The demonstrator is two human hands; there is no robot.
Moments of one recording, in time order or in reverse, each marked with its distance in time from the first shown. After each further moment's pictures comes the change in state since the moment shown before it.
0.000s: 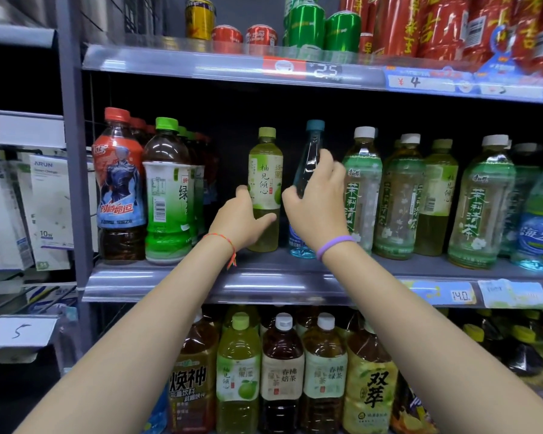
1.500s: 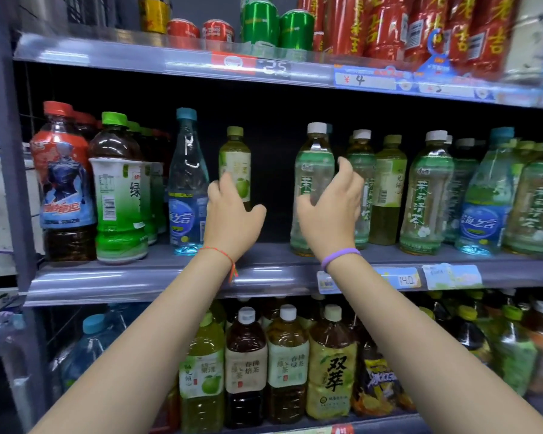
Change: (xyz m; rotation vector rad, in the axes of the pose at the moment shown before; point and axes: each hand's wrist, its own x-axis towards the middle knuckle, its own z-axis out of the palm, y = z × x) left_hand -0.030 0.059 0.027 -0.239 0.178 -0.019; right_hand -0.019 0.046 -0.055 -0.063 0.163 0.159
